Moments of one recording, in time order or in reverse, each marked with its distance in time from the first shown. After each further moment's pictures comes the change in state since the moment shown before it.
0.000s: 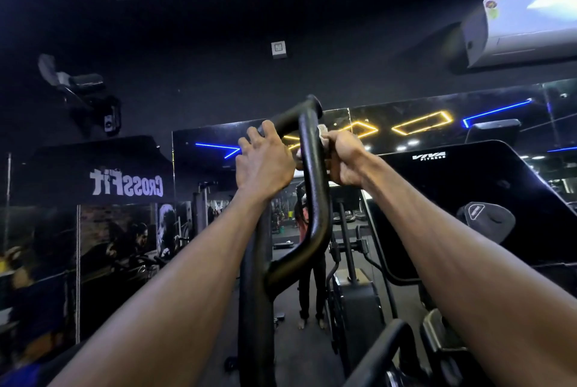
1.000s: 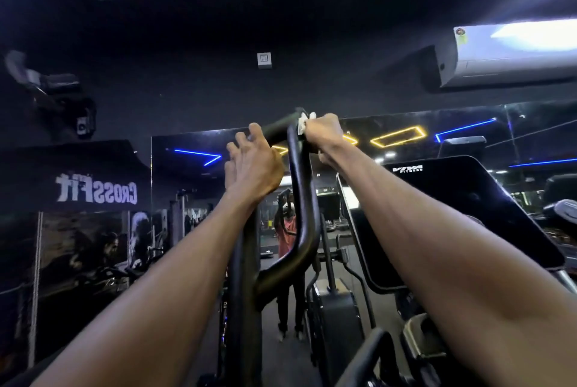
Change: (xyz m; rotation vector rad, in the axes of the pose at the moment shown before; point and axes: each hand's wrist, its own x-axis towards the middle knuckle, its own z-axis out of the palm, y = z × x) left_hand 0.012 -0.004 0.003 -0.124 -0.011 -0.030; right_hand 0.042 -0.037 0.022 -0.376 0.629 -0.237
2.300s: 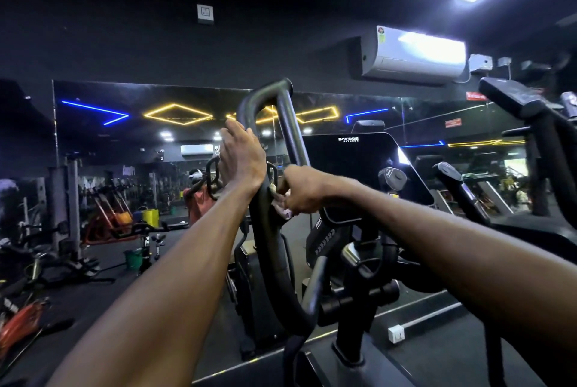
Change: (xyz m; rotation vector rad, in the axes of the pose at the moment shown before) left_hand -0.073 -0.040 -0.021 -0.499 0.105 -0.134; right_hand -0.225 -0.010 -0.009 -1.224 -0.655 -0.165
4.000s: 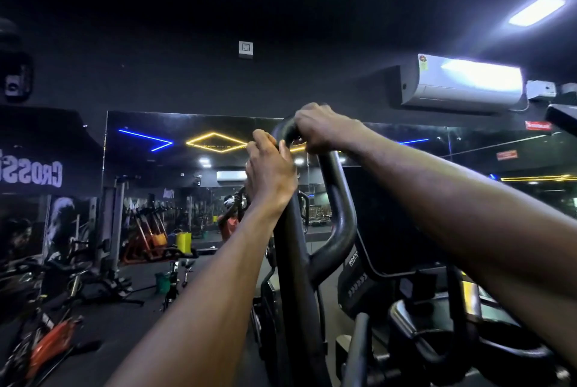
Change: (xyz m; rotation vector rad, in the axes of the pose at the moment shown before) left_hand 0.042 -0.002 0.020 -0.084 0.035 0.001; right_hand 0.142 0.018 -0.091 -0.591 0.376 -0.145
